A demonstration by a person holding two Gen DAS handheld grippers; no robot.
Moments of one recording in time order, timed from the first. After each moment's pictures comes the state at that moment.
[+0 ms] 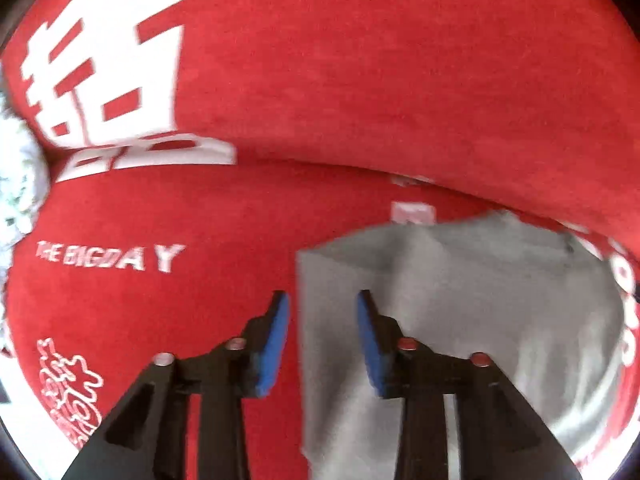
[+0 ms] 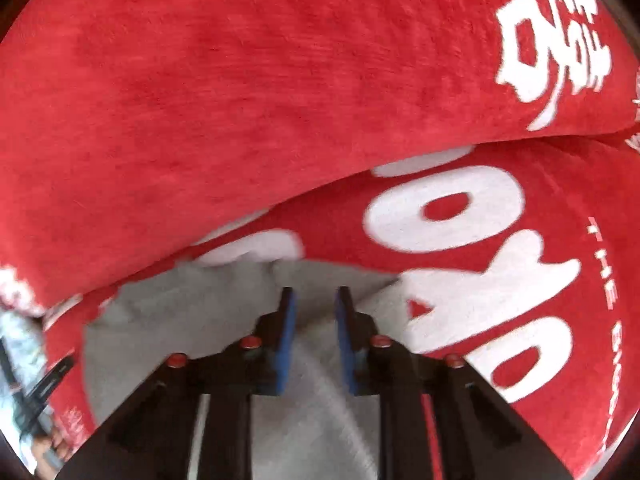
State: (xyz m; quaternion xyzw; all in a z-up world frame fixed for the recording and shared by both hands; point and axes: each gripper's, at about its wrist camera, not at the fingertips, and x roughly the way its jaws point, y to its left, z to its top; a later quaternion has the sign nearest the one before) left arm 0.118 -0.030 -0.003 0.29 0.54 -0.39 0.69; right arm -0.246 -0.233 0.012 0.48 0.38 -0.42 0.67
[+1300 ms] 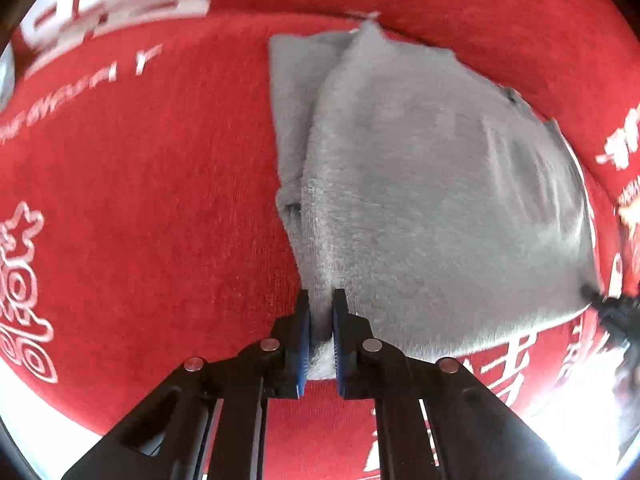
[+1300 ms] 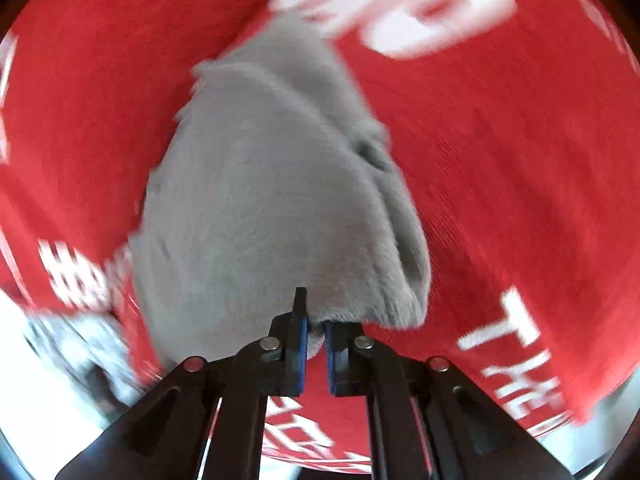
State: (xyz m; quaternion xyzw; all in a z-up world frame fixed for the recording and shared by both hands) left arm 0.050 0.099 -0.021 0.29 0.62 -0.42 0.59; right arm -0.343 -0.075 -0.005 0.63 0.35 -0.38 0.58
